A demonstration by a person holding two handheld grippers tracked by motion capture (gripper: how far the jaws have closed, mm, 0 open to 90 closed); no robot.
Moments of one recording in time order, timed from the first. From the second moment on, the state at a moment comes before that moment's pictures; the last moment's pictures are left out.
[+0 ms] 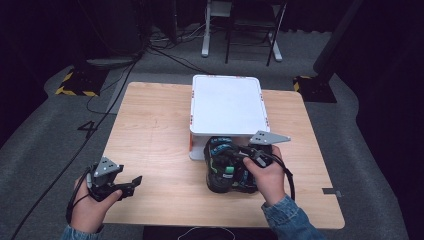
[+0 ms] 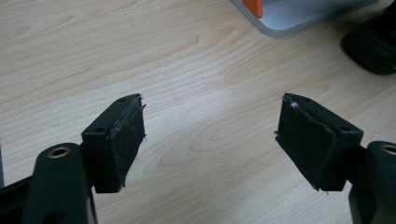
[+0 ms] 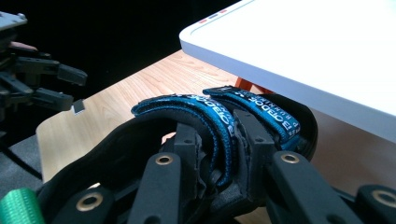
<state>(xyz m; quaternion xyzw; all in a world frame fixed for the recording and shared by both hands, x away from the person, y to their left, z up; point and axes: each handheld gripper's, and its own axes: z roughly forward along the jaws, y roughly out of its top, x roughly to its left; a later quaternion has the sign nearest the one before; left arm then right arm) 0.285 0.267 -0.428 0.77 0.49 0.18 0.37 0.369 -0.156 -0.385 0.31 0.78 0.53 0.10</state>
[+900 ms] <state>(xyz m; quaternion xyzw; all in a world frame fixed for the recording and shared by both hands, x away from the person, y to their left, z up) 0.290 0.265 -0.429 0.78 0.48 0.17 0.37 0.405 -0.105 -0.419 0.34 0.77 0.51 0.17</state>
